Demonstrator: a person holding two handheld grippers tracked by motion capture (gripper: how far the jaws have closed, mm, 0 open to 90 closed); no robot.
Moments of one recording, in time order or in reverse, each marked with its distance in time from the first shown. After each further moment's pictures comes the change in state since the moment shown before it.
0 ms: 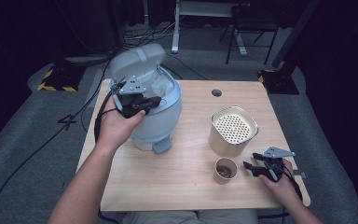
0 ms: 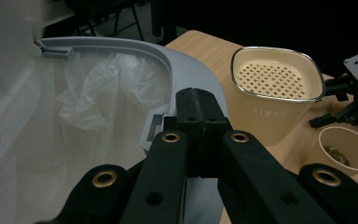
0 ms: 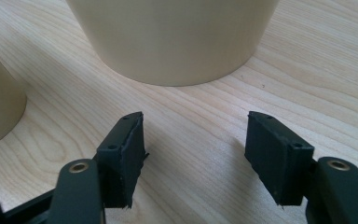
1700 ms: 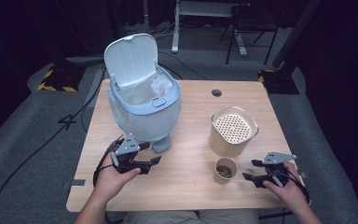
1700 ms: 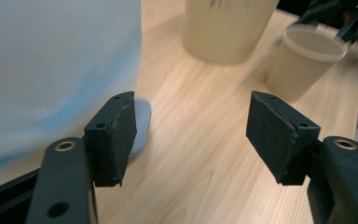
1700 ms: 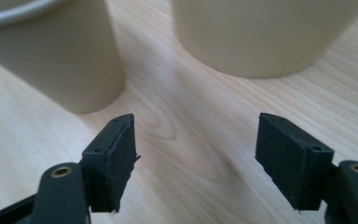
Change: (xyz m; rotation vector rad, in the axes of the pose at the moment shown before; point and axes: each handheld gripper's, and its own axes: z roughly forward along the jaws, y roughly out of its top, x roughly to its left) left arm -0.044 -0.156 0.019 0.041 -0.114 -0.071; right arm 0.023 0.009 -0.027 0.066 0.148 -0.088
